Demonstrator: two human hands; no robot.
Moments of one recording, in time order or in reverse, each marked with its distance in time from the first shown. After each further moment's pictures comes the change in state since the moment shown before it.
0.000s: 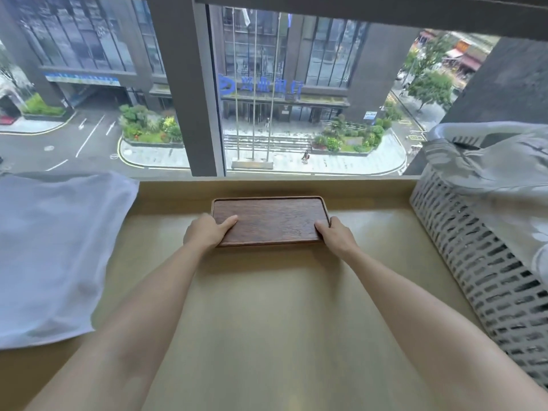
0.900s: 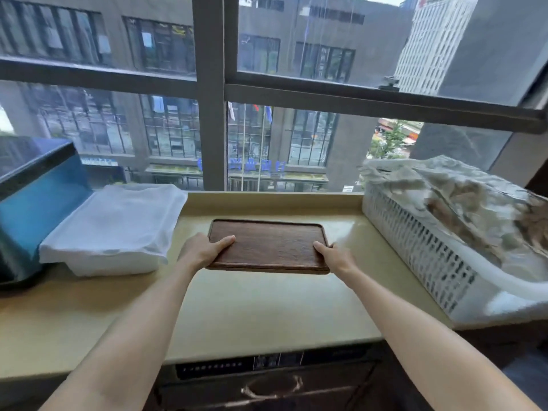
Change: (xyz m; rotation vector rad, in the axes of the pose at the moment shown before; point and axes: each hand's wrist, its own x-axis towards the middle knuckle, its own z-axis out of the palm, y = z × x) left_hand -0.228 -0.088 -0.073 -0.246 0.040 0.164; right_hand -0.256 0.023 -0.006 0.088 0.223 -0.058
